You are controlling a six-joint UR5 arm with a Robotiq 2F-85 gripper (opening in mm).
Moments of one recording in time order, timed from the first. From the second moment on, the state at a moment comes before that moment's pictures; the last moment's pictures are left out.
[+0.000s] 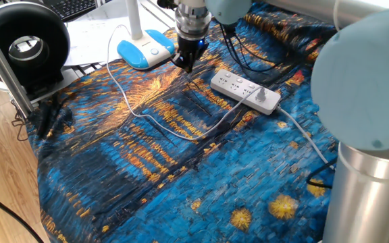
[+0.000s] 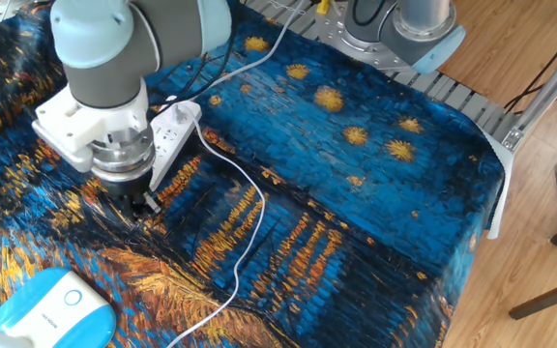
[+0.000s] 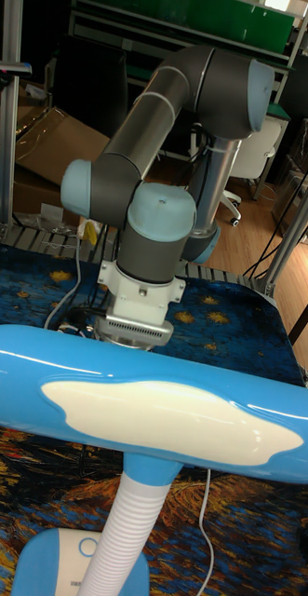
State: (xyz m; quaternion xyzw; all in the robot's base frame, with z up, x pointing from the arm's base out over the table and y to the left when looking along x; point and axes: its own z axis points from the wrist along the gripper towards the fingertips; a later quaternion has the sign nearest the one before) arm 0.673 -0.039 0.044 0.00 1.00 -0.01 0.08
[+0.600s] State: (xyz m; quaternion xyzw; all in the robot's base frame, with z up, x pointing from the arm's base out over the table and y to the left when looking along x) arm 0.726 -0.029 0.056 -0.01 1.00 -0.02 0.08
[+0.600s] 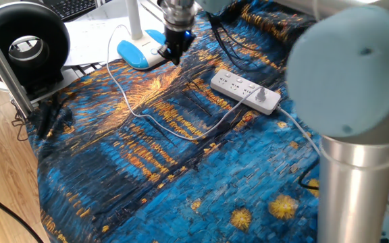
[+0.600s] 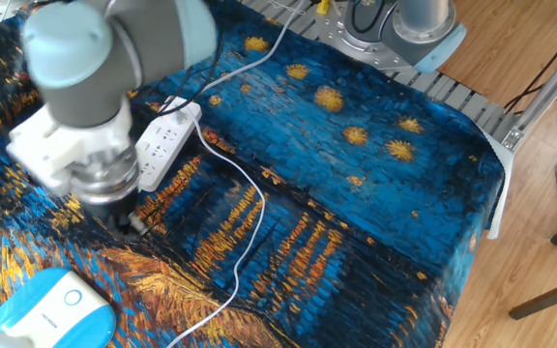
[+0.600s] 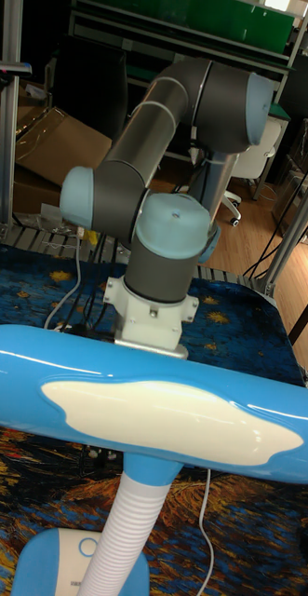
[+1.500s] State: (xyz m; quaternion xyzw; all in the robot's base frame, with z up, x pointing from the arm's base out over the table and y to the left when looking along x) arm 0.793 -0.015 0.050 0.01 0.99 -0.02 0.13
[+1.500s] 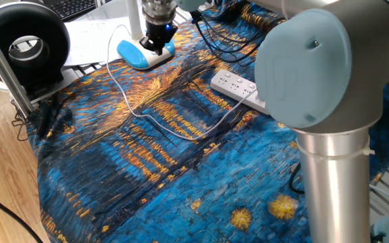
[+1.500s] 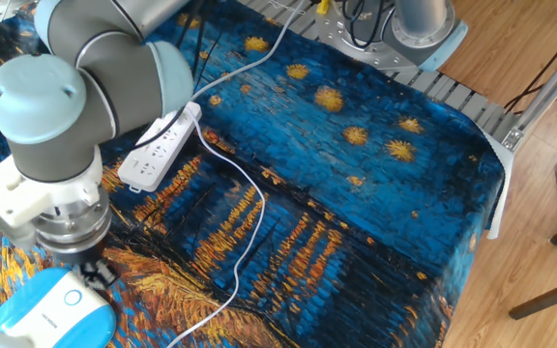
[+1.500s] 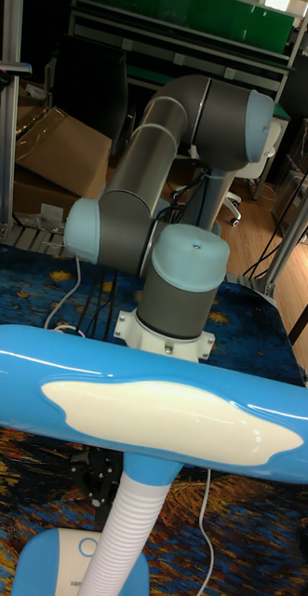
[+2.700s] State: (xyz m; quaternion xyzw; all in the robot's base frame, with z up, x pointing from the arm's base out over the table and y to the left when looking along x) arm 0.820 -0.031 0.037 0.01 0.99 -0.02 0.14
